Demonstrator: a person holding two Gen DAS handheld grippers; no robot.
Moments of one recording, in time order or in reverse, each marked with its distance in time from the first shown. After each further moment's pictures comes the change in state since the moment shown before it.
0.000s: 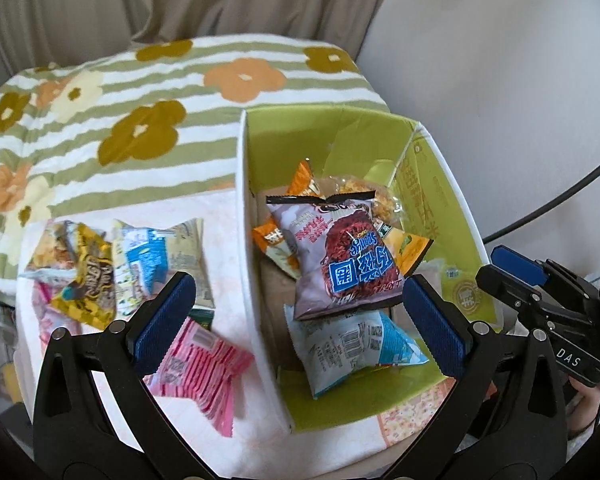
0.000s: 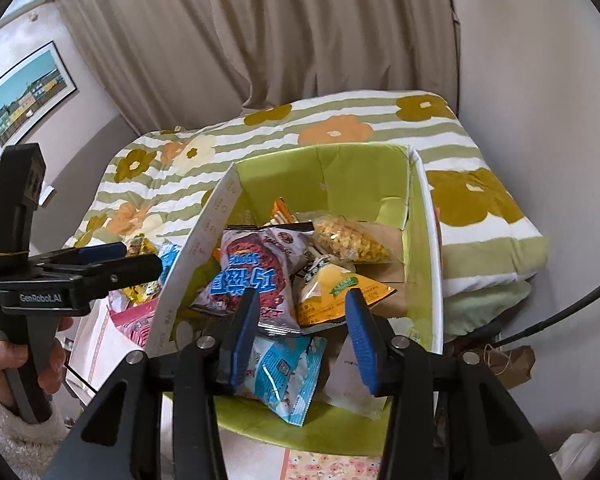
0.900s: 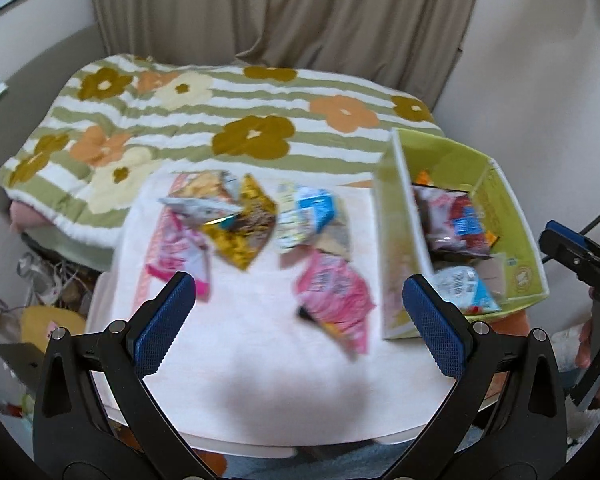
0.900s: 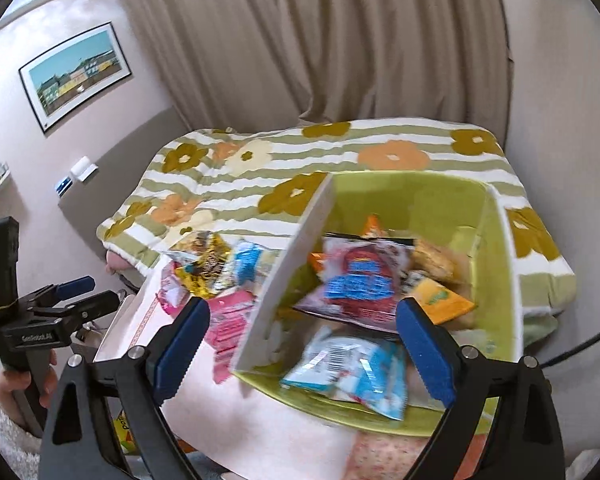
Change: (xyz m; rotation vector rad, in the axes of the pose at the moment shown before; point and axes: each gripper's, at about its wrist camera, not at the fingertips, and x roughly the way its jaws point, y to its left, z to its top) left arm -0.108 0.132 -0.108 -0.184 -0.163 0.192; right arm -0.011 0.103 -0.010 -0.131 -0.063 0.110
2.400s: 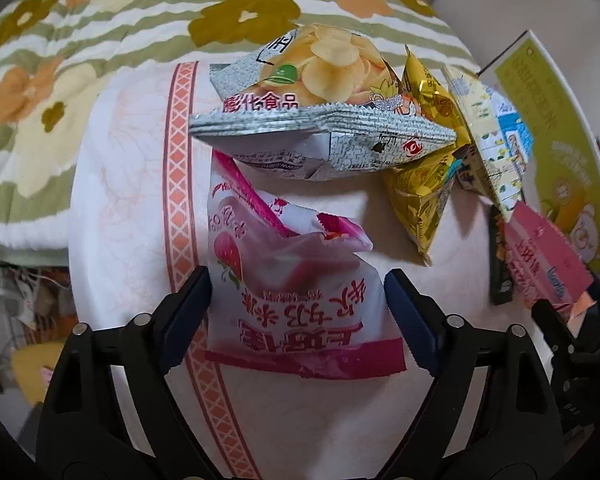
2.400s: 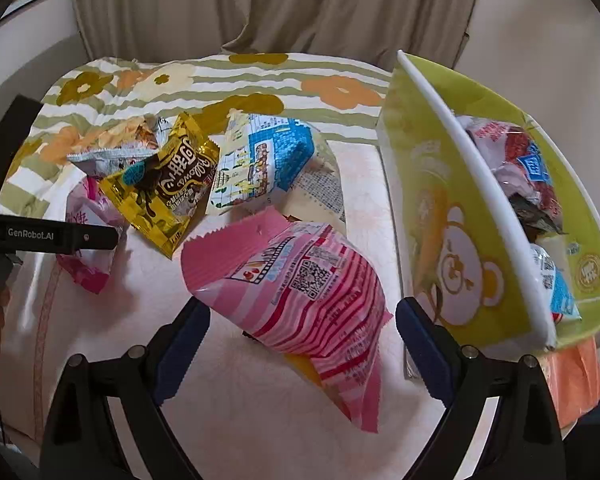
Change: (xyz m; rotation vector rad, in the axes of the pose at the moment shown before) left arm 0.233 0.167 0.016 0.147 0.406 -0.168; right arm 0.201 0.143 -0.077 0.029 0.181 -0.497
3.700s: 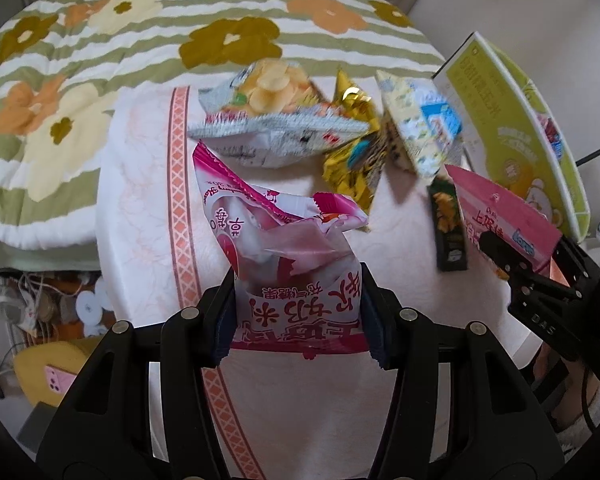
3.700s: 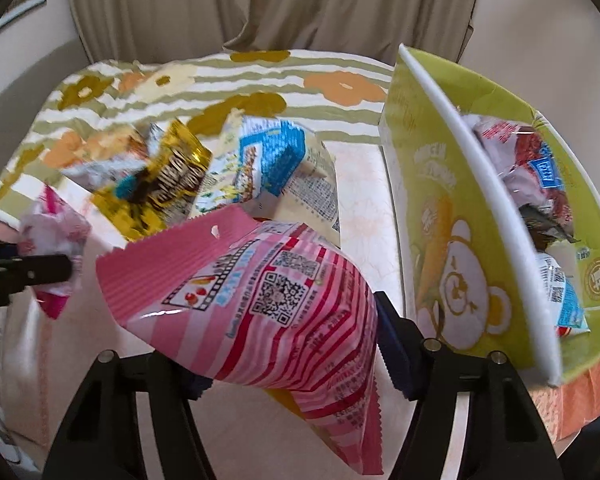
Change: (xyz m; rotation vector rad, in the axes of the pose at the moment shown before) left arm -0.065 -0.021 -0.031 0.028 -0.068 -0.056; right arm -0.009 -0.015 0.013 0.049 0.001 0.075
